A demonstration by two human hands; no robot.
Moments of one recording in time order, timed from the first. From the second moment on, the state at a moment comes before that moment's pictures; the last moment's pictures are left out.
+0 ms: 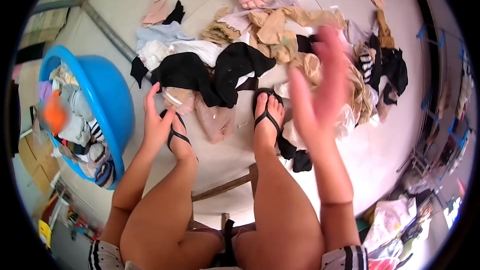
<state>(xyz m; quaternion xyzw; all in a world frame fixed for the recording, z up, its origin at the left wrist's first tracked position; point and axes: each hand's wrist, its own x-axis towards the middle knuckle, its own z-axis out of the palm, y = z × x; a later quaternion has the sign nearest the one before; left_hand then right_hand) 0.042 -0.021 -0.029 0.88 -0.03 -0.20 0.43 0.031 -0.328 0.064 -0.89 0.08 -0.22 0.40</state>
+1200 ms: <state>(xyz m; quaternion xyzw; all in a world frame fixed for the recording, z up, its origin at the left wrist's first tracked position) 0.012 -0.051 -0.020 0.91 -0.13 -0.12 0.38 -0.023 -0.375 -0.017 -0.82 0.36 -0.02 0.44</state>
